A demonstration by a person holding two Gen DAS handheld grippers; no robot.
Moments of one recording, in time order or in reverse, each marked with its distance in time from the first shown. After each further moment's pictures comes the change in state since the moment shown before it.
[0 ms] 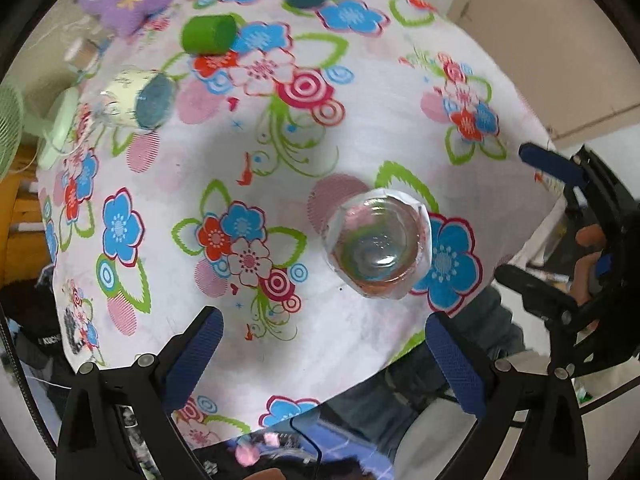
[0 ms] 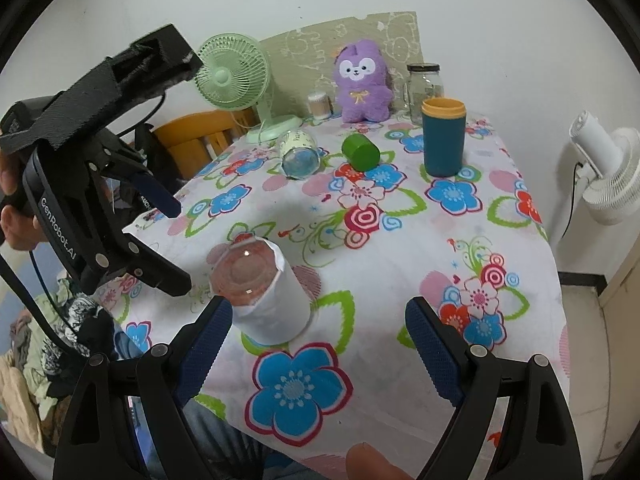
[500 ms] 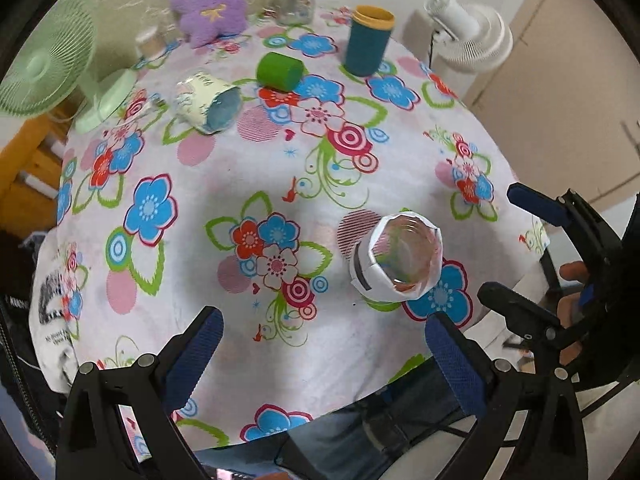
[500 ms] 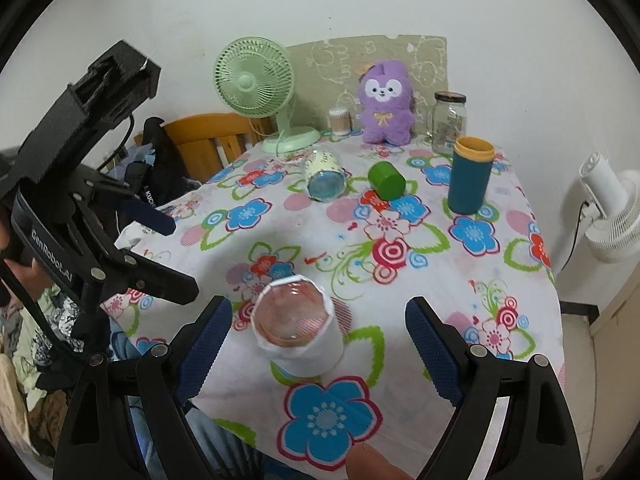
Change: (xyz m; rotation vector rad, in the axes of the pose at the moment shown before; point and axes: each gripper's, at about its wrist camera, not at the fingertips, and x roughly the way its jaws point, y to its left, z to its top) left arm -0.025 0.037 -0.053 -0.190 -0.272 -0.076; right arm -0.001 0.043 0.027 -0.082 -0.025 -0.016
